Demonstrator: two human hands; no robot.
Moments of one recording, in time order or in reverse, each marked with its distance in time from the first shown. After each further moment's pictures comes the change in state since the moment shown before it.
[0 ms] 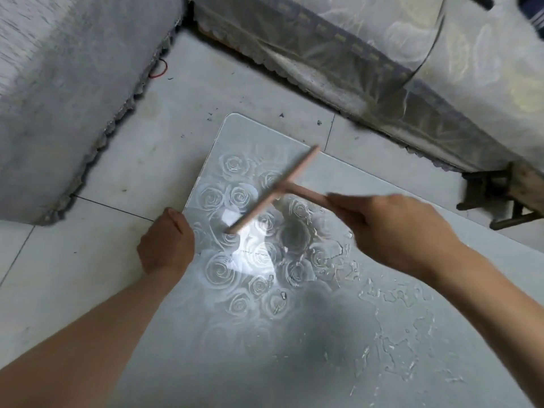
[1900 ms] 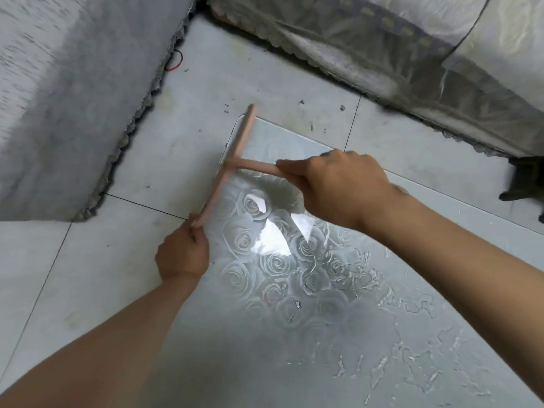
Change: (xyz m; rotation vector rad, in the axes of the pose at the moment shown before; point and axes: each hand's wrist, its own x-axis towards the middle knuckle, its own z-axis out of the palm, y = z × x) left_hand 0.002 0.002 -0.002 0.018 -0.115 -0.077; right_hand 0.091 -0.045 -0.012 -0.042 -0.022 -0.247
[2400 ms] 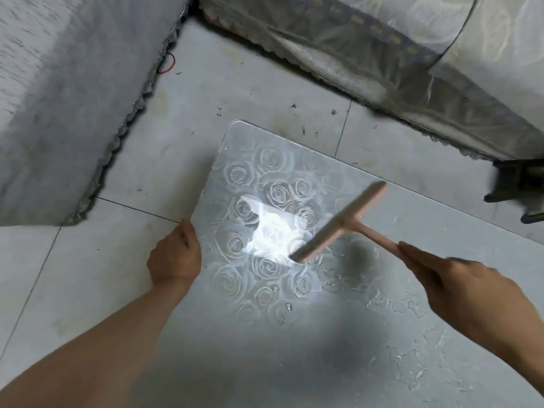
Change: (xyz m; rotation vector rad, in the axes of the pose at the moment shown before) left_hand -0.001 0.000 0.000 -0.015 -0.024 -0.022; right_hand -0.162 0.079 0.043 0.042 -0.079 0.409
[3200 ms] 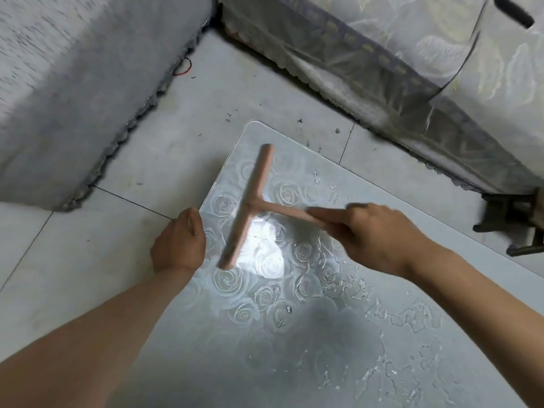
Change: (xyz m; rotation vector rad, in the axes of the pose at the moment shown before) left_hand 0.008 -0.011 0.008 -0.052 0.024 0.077; right_hand 0.076 -0.091 -0.015 0.065 -0.027 -0.463
